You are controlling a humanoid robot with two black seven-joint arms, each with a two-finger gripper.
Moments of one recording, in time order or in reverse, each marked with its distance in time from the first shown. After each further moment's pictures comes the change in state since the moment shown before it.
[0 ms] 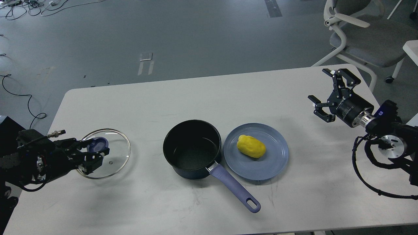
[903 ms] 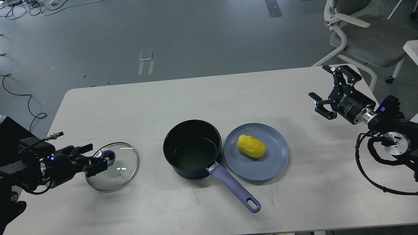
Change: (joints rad) left arm -0.016 0.022 -0.013 -0.001 -0.302 -0.023 0.000; right arm 0.068 -0.070 -0.009 0.045 -0.130 0.000 0.000
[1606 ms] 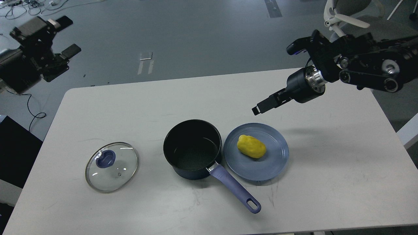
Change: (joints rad) left arm -0.385 0.053 -0.081 -0.062 -1.171 -0.529 0.000; right arm 0.827 0.240 -0.904 0.223 -1.018 0.000 0.000
